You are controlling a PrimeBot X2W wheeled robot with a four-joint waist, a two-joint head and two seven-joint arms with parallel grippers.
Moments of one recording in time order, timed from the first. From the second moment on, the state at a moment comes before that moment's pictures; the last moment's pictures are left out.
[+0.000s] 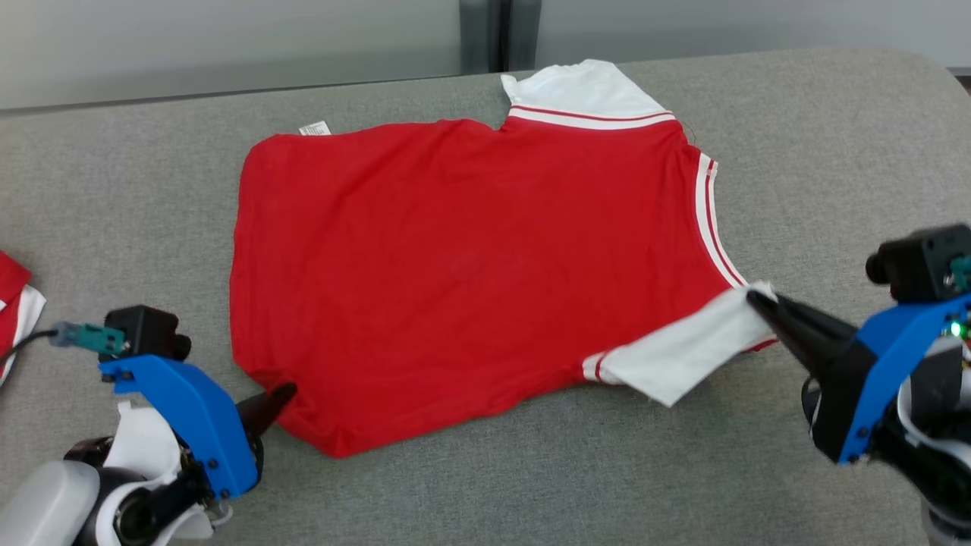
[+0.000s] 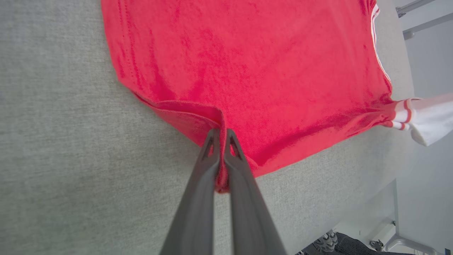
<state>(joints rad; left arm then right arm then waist) -0.20 0.62 -0.40 -0.13 -1.10 0.18 0.71 -0.20 -0.24 -0.02 -0.35 0.48 0.13 0.92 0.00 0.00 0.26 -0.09</state>
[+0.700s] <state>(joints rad) -0.33 0.49 -0.26 0.05 -1.14 0.23 0.54 -0.53 -0.38 0.15 -0.04 0.52 0.13 0.65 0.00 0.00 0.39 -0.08</state>
